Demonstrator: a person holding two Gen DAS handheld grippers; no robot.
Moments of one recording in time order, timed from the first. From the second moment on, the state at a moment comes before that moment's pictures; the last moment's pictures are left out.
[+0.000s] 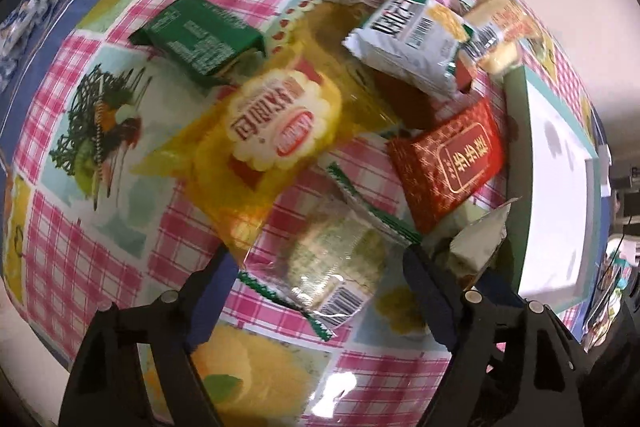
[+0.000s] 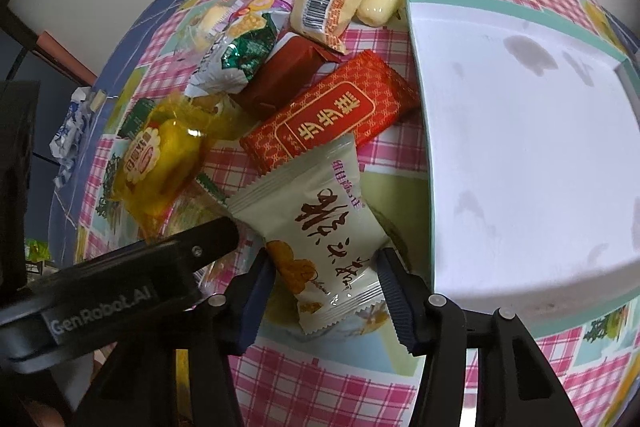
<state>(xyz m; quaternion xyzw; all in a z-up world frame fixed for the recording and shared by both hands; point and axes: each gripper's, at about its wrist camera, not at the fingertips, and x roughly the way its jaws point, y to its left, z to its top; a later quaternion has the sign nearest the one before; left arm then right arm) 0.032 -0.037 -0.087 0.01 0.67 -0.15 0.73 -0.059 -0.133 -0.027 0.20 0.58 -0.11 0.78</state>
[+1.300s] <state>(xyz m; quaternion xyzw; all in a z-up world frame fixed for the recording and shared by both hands) 0.024 -0.023 -0.001 0.00 0.62 -0.16 0.77 -0.052 -0.130 -0.012 0.19 0.56 -0.10 0.80</state>
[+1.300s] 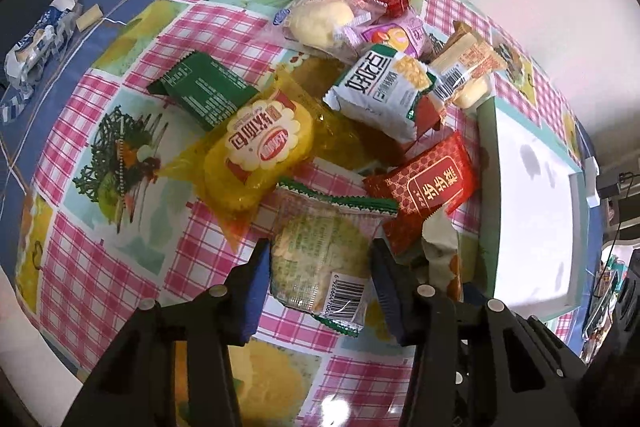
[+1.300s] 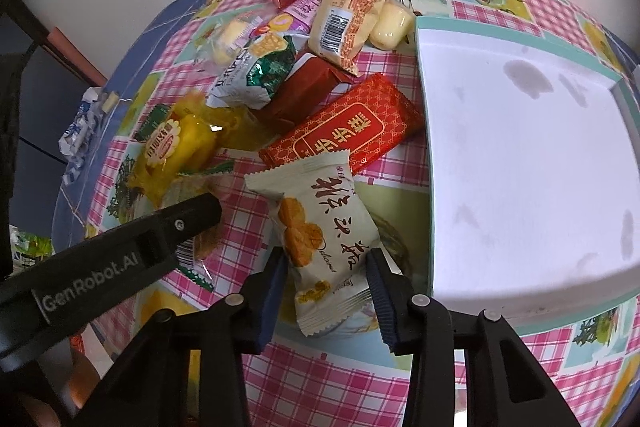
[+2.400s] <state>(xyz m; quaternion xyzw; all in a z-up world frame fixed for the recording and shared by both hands) 0.015 -0.011 0.021 -0.02 0.59 -0.16 0.79 -0.074 -0.144 0.030 0.22 0.49 -0.10 0.84</state>
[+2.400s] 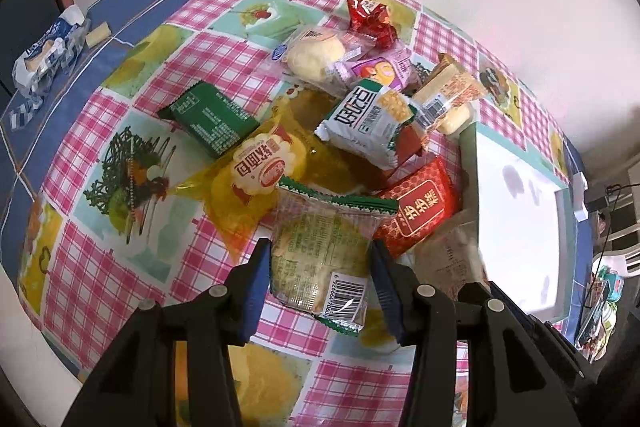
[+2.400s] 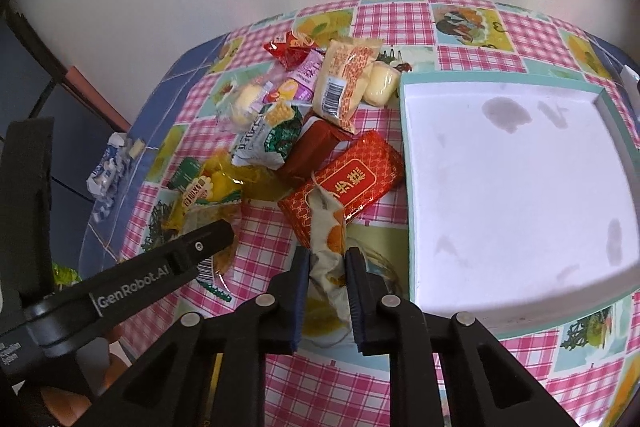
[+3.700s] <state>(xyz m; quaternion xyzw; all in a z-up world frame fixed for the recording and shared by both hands) -0.031 -0.148 0.037 0.06 0.56 -0.30 0.77 -0.183 -0.288 0.067 0.32 0.37 -0.31 0.82</state>
